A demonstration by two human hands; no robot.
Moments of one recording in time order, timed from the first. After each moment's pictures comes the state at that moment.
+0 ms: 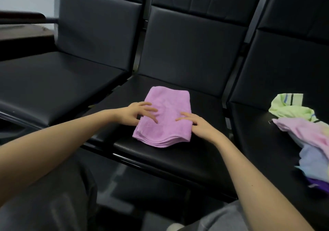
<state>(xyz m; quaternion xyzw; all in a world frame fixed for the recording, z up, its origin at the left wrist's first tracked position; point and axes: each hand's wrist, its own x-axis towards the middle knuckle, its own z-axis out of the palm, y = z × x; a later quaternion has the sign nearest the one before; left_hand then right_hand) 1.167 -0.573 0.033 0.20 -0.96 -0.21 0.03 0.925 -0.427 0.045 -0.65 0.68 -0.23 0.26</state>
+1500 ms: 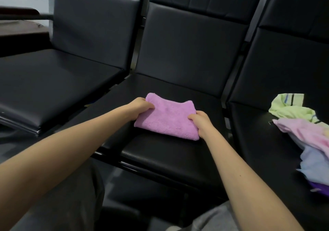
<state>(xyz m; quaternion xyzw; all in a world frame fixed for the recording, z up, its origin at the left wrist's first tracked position) 1.108 -0.561 0.051 0.53 -0.63 -0.52 0.23 0.928 -0.458 0.046 -0.30 0.77 -0.46 0.33</state>
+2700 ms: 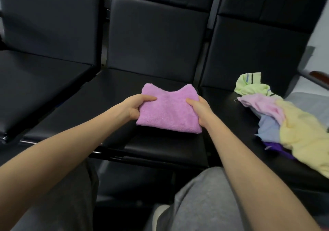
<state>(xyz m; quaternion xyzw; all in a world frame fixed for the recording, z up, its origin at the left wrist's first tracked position) 1.069 -0.501 0.071 0.41 -0.45 -0.77 0.18 0.889 -0.391 0.069 -0.27 0.72 -0.55 0.32</state>
